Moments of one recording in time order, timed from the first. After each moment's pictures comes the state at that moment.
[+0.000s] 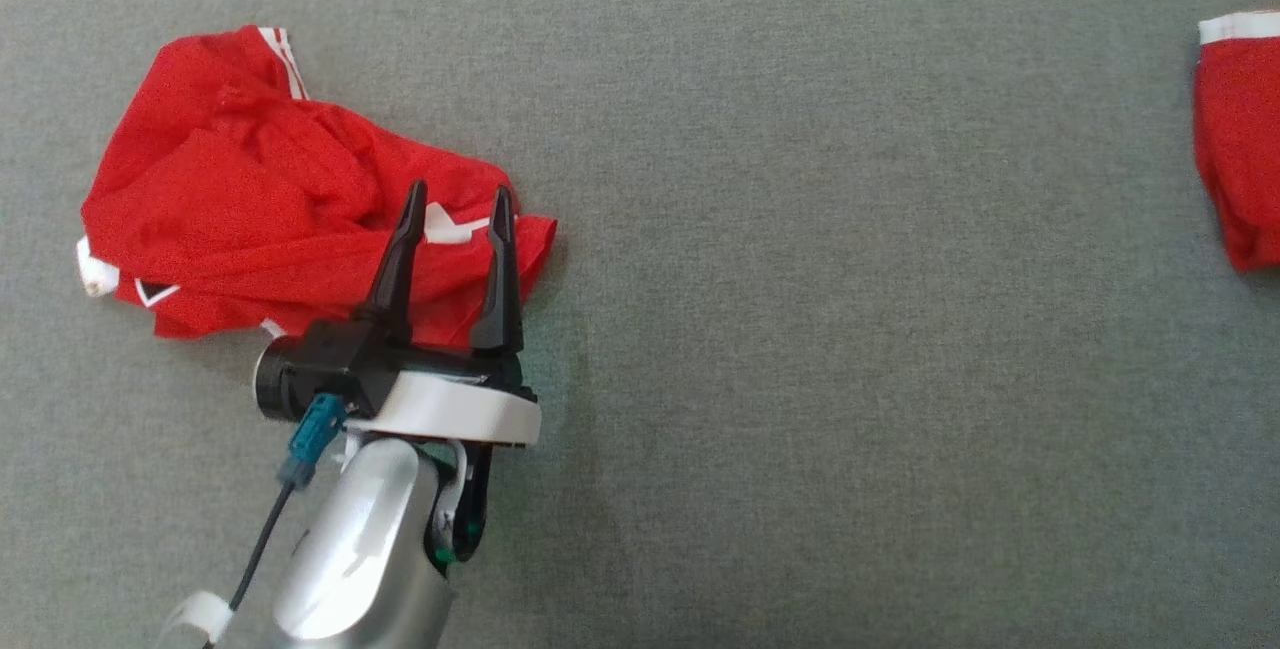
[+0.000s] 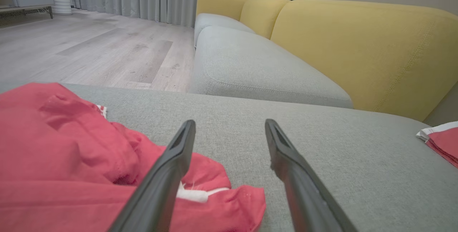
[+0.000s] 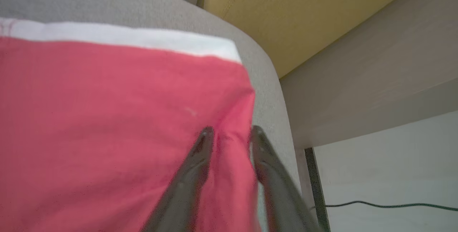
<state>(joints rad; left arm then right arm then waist) -0.35 0.04 -0.35 0.30 -0.34 0.05 -0.25 -0.83 -0.66 0.08 1.08 -0.04 0.13 0.07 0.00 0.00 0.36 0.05</state>
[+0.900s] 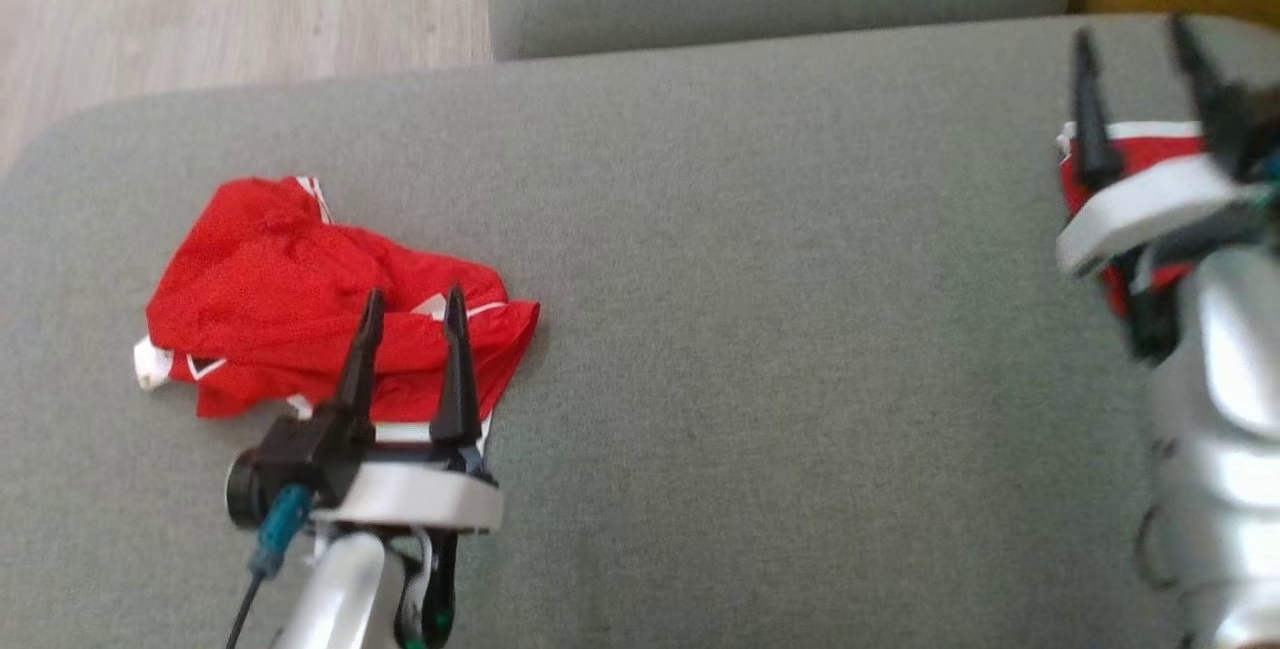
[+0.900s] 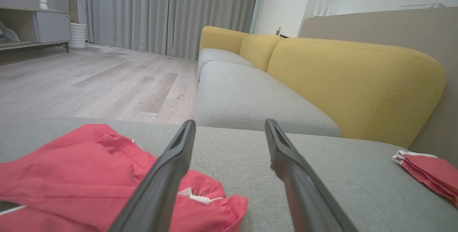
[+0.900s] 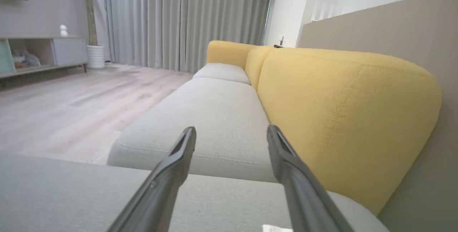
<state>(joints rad) -0.19 0.04 -0.26 0.29 -0.32 0.03 -0.25 -0.63 -0.19 -0.04 0.62 -0.04 0.13 -0.16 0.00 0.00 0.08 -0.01</state>
